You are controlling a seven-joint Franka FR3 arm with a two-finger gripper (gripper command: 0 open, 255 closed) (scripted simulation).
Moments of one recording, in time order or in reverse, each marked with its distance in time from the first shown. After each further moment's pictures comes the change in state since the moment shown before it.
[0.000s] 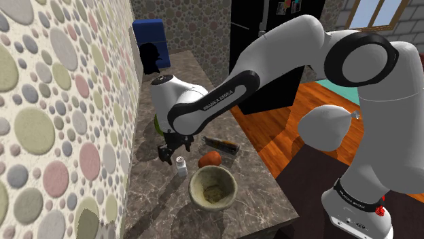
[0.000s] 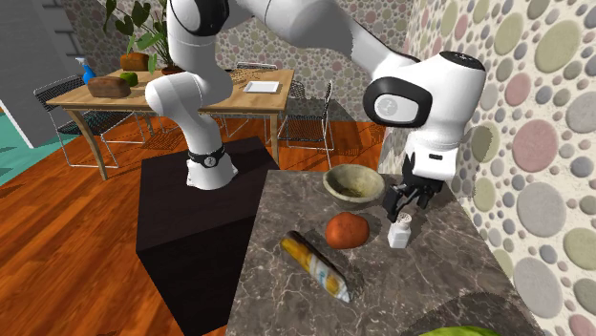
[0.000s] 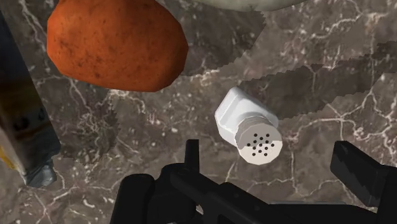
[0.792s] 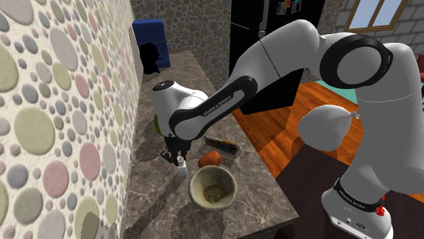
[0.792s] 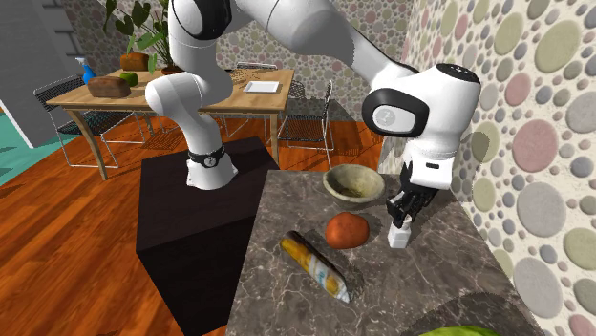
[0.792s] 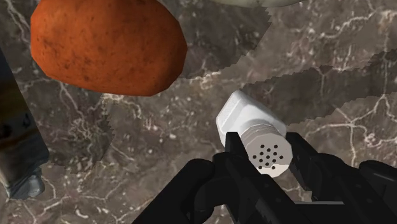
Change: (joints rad) arm 0.004 0.024 -0.006 -0.013 -0.010 0.037 0.006
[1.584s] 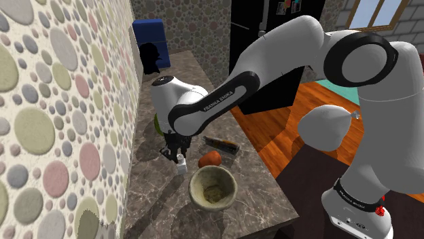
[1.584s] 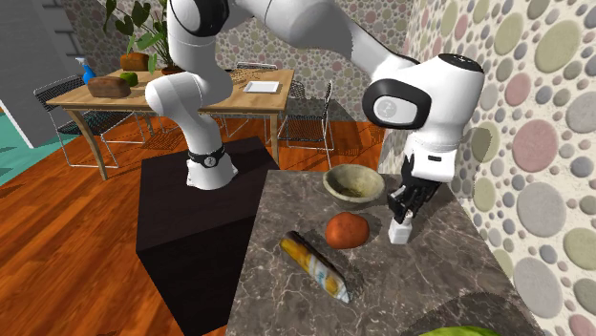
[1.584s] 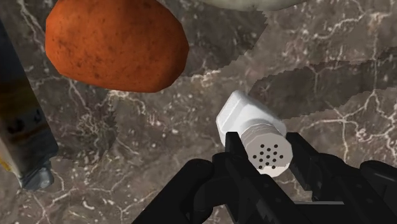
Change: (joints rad) arm -0.005 -0.023 0.005 0.007 0.008 -0.029 -0.006
